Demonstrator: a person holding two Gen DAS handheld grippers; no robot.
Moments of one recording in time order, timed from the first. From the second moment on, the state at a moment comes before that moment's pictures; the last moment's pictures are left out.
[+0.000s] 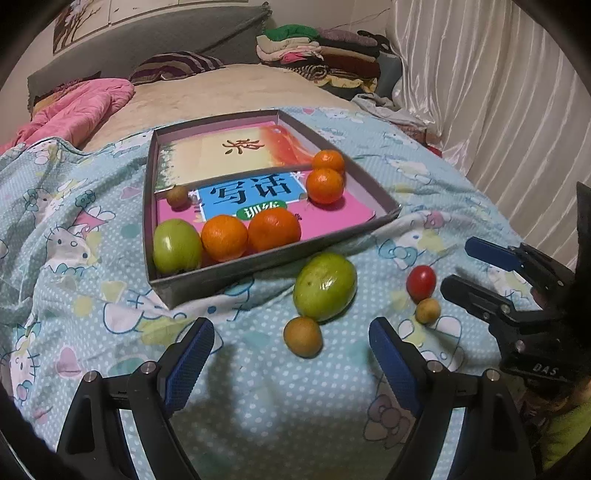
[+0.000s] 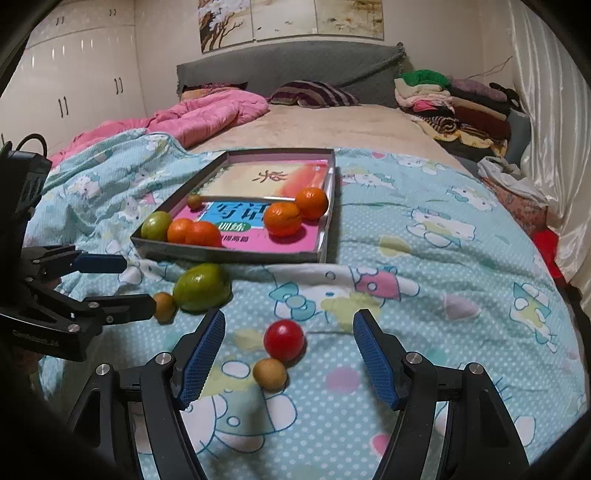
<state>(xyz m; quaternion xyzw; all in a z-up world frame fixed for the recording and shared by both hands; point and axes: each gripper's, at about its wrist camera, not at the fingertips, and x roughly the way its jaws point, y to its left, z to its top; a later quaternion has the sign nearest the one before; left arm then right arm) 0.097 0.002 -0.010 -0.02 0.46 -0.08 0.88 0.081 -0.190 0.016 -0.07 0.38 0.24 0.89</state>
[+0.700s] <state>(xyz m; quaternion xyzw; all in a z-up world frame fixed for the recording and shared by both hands) 0.102 0.003 -0.027 -0.03 0.48 -0.10 0.87 0.084 -0.181 -0.027 -0.07 0.46 0.25 0.85</state>
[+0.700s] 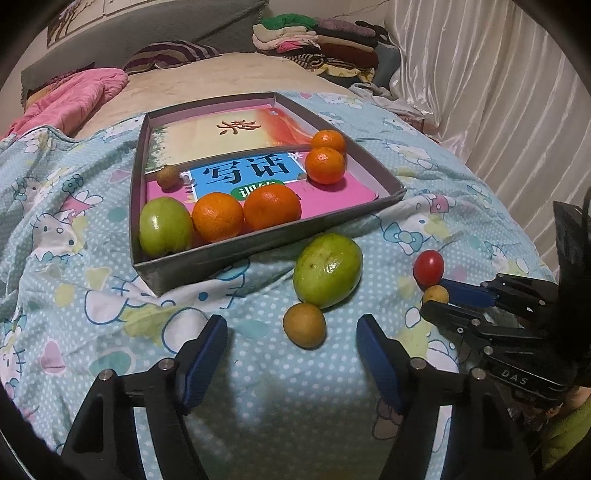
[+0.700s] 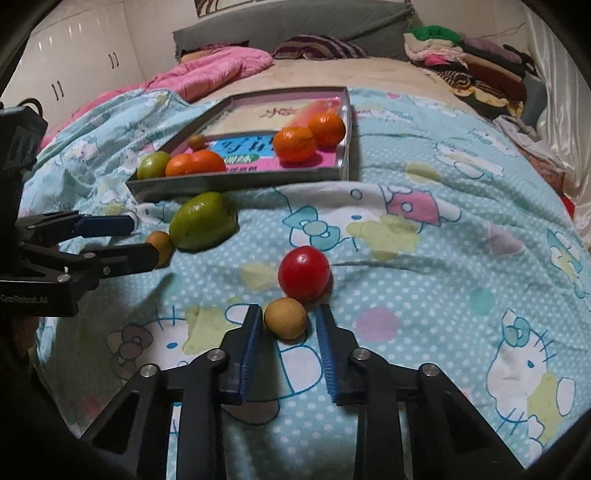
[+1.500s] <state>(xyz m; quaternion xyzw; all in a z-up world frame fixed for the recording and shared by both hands) 0.106 0.019 -0.018 -0.08 0.47 -0.13 0.87 0.076 -0.174 -0.007 -0.06 0.42 0.30 0.85</state>
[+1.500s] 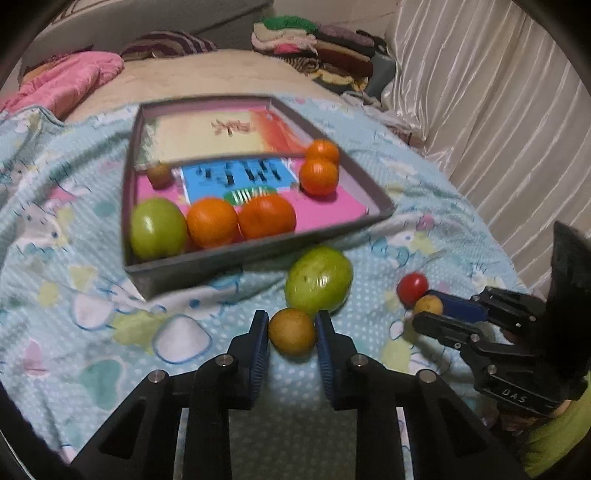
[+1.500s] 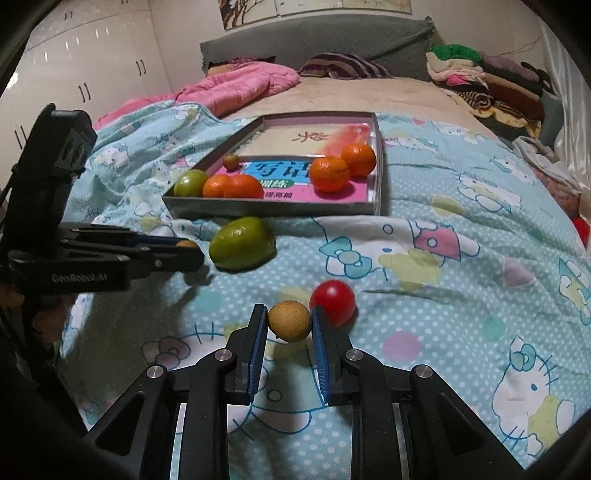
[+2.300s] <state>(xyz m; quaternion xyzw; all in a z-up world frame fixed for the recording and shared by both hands) 0.142 0.060 0.027 -0.09 0.43 -0.08 0.89 0.112 -0.176 0.028 -0.05 0.38 0.29 0.87</state>
